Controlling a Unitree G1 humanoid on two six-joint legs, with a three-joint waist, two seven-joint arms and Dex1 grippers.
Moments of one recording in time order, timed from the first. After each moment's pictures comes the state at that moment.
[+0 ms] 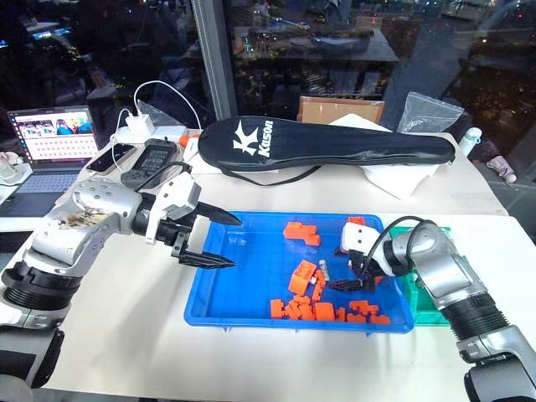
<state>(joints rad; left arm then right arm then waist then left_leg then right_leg) -0.73 0.79 -0.20 -0.16 -0.43 0.61 -1.35 -0.54 -0.84 0.30 0.18 0.04 0.22 1.25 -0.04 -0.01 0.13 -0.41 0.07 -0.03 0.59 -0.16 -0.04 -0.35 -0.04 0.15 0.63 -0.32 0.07</state>
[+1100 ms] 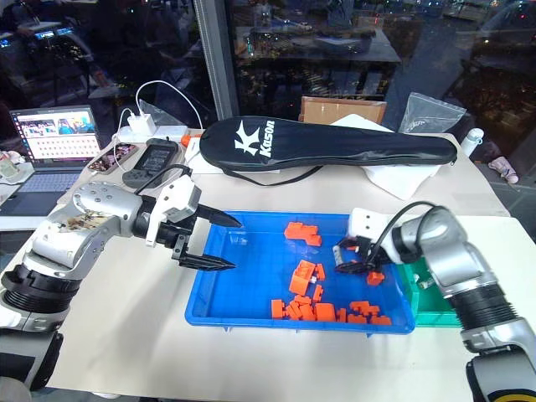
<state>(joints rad) -0.74 0.76 -0.22 -0.16 -0.42 0.60 -1.34 -0.57 -0.98 0.14 0.01 0.13 0.43 1.31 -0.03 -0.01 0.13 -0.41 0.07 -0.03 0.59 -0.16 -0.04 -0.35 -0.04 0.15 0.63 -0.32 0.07</state>
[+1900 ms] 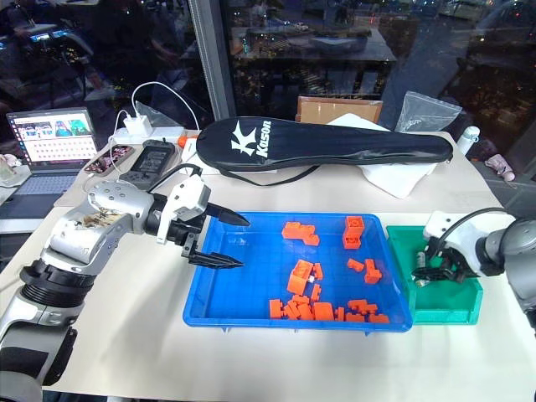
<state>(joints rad) -0.74 0.74 -0.22 -0.13 -0.39 0.56 -1.36 -0.43 -1.13 0.10 0.30 -0.01 0.35 1.21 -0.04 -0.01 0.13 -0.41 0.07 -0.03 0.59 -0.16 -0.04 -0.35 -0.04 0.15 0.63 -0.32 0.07</state>
